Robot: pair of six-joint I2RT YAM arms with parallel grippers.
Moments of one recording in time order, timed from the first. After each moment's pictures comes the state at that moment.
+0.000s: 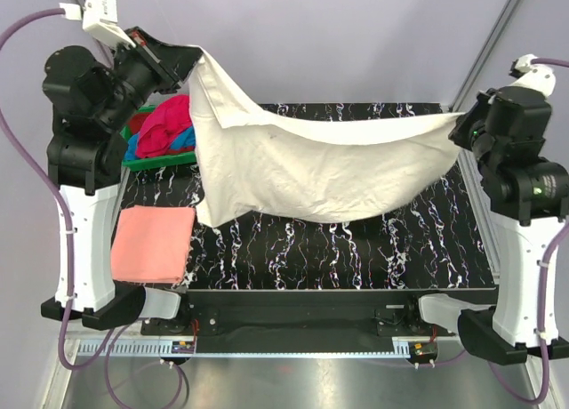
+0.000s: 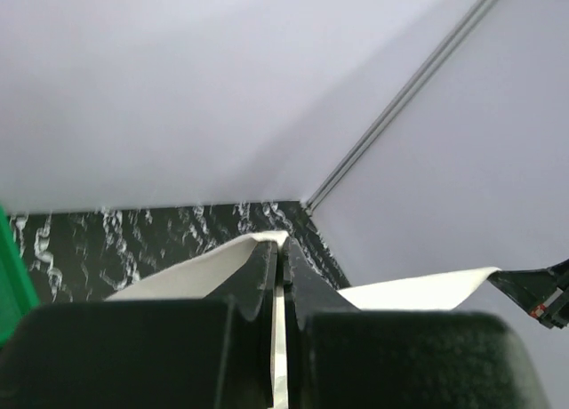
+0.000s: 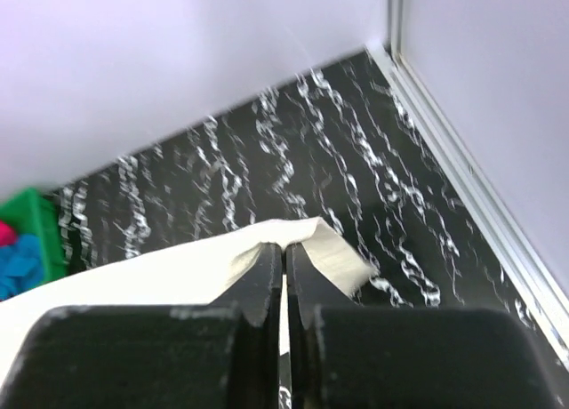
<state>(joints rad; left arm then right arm) -0.20 1.36 2.12 -0.64 0.29 -0.57 0.11 1.18 1.90 -1.04 0.36 0.38</state>
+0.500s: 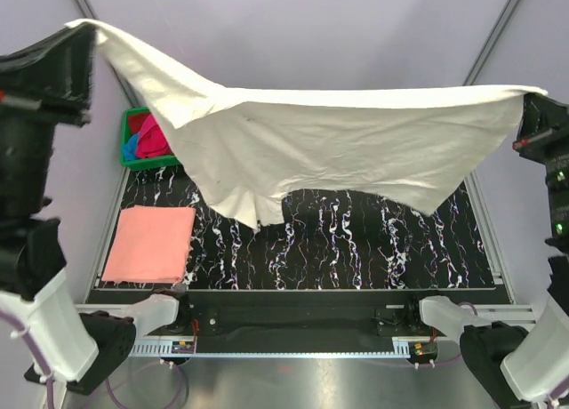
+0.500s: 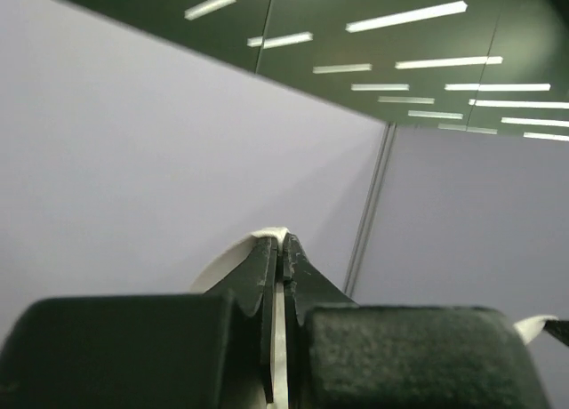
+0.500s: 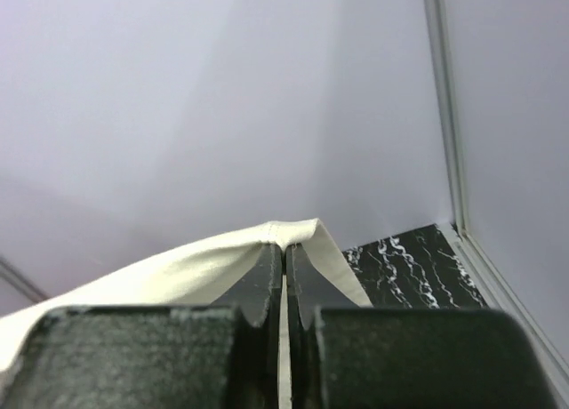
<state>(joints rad) -0.20 1.15 2.26 -0.42 0.19 -0.47 0.11 1.10 2.30 -0.98 0.28 0.31</state>
